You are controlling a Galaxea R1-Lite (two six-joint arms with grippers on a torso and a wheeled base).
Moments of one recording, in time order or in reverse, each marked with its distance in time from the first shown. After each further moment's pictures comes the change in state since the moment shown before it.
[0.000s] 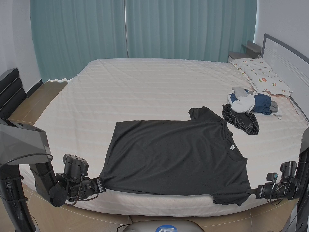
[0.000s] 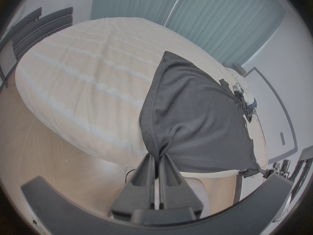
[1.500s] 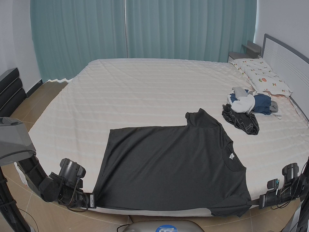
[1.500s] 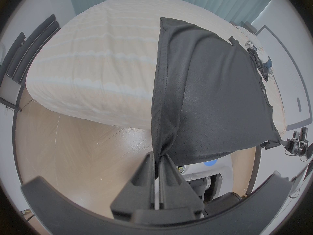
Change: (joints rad) left arm 0.001 -0.167 -0.028 0.547 0.026 0.203; right arm 0.017 -0.246 0.000 0.483 -0.001 -0.172
